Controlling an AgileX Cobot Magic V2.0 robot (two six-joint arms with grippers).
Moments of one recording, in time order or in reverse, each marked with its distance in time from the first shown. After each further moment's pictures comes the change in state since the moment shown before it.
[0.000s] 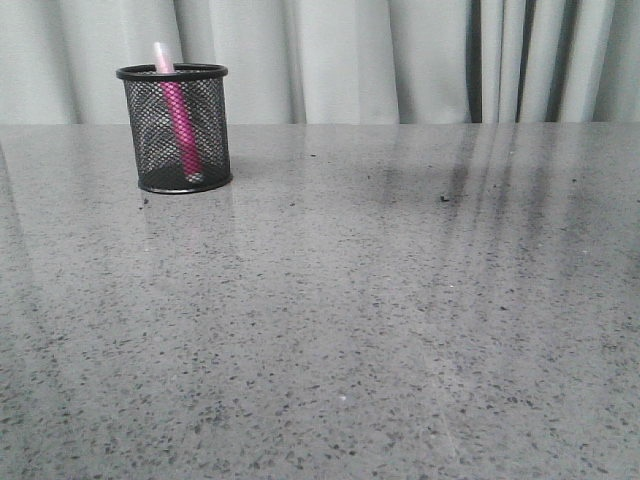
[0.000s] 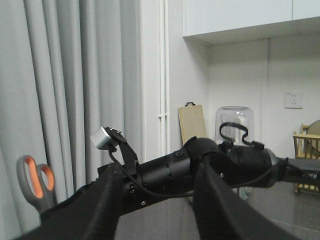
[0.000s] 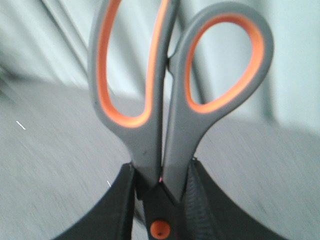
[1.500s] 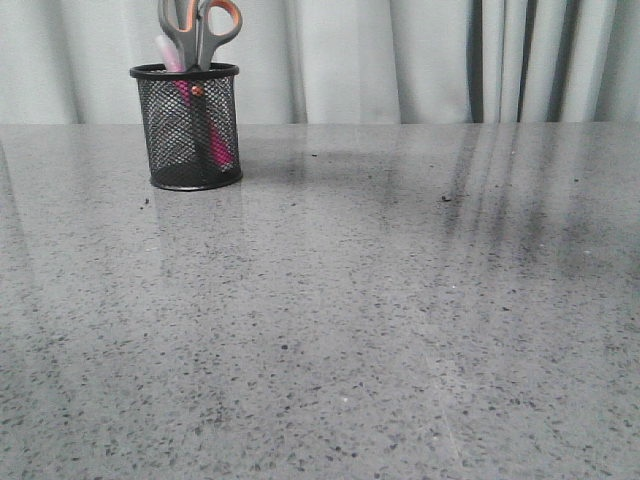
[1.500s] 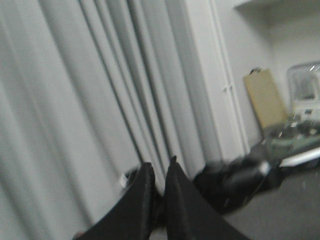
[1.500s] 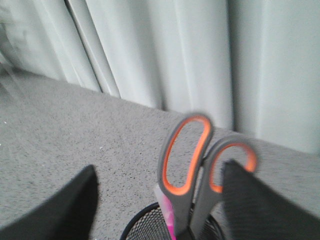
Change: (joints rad) left arm 0.000 -0.179 0.000 0.843 0.078 -0.525; right arm -0.010 0.297 -0.004 -0.064 -0.347 -0.013
